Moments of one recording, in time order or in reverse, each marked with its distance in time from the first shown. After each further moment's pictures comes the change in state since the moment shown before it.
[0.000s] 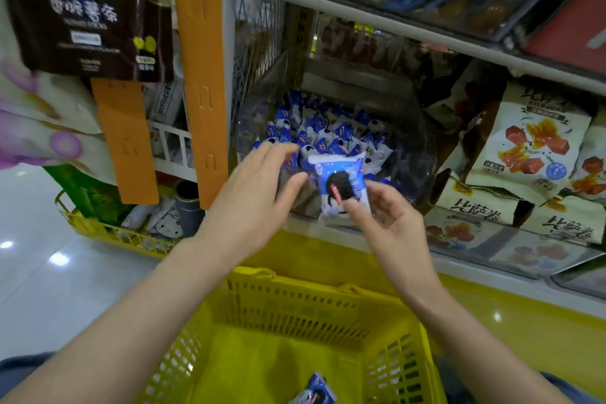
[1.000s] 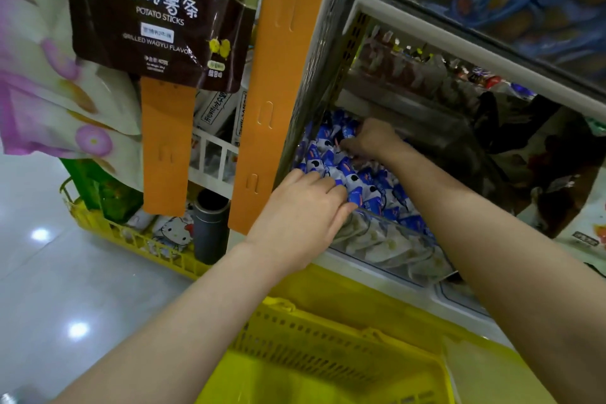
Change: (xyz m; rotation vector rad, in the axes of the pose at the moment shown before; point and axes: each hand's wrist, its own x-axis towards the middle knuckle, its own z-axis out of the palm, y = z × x) left_hand 0.031 -0.036 0.005 0.361 -0.068 0.182; right_hand 0.218 0.002 0.082 -0.965 -0.256 0.266
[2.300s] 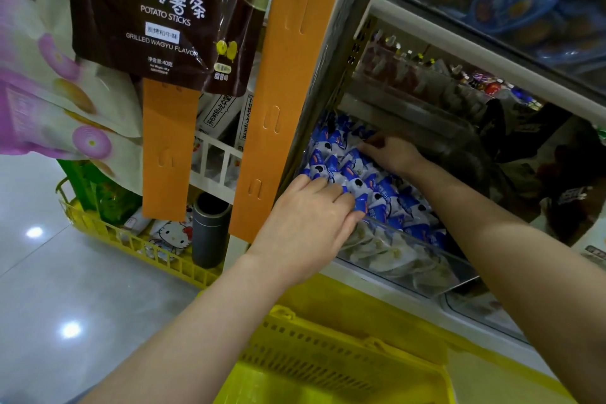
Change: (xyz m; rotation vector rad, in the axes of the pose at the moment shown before) left_hand 0.000 -0.002 0.007 0.053 0.127 0.032; right_hand 0.018 0.041 -0.001 -0.035 0.004 -0.113
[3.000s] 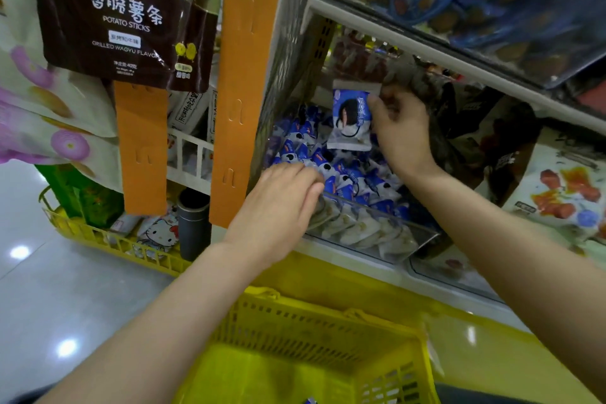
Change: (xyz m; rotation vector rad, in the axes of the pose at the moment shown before) left_hand -0.008 0.010 -0.006 -0.330 -0.012 -0.125; right_hand -0.091 -0.022 -0.036 0.542 0.606 -0.223
